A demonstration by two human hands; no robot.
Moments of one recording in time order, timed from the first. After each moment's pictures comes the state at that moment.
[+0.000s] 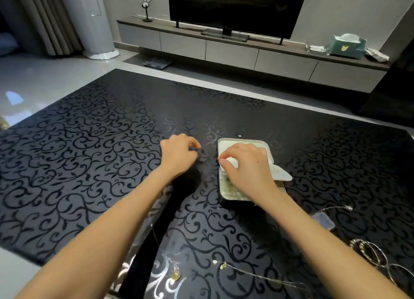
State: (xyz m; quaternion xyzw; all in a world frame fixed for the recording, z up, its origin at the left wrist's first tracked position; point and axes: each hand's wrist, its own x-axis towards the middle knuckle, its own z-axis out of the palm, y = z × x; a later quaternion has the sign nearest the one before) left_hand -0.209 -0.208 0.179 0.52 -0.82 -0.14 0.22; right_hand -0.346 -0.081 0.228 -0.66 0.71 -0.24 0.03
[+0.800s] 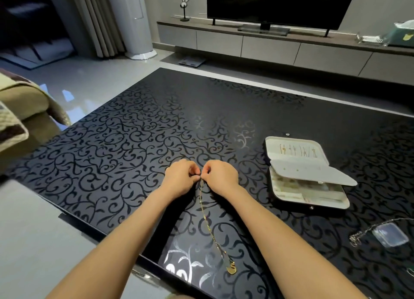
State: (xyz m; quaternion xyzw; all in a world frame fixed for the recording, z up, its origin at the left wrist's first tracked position) left_hand -0.083 -0.191 0.140 0.56 -0.79 -0.20 0.11; right_hand -0.210 -0.165 0.148 -0.64 0.74 -0.13 0.20
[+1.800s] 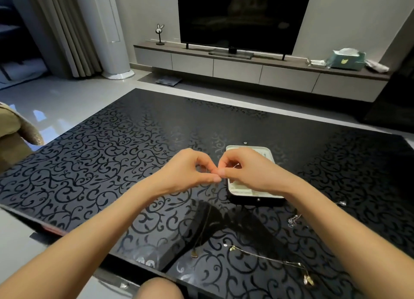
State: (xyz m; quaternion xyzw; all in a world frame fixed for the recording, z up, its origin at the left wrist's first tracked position) left_hand -0.146 -0.091 0.293 0.34 -0.87 -0.33 0.18; right_hand -0.317 -0.031 0.307 -0.70 0.59 -0.26 0.32
